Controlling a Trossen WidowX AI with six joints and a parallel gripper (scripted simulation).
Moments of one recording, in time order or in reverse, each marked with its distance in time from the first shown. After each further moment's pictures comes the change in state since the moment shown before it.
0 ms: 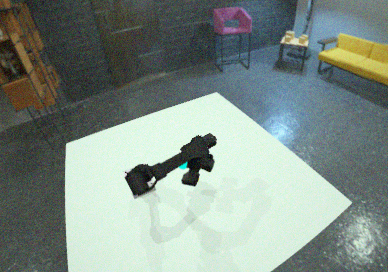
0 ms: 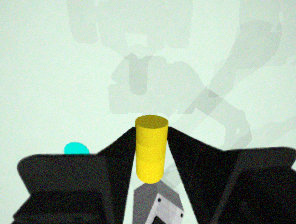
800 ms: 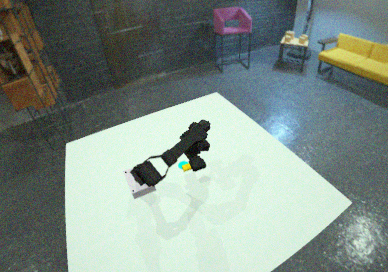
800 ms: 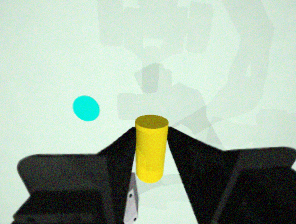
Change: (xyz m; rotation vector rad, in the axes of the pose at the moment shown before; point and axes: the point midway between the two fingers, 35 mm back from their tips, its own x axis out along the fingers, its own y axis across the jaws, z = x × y) arm -0.011 0.066 -0.030 -0.645 0.005 0.046
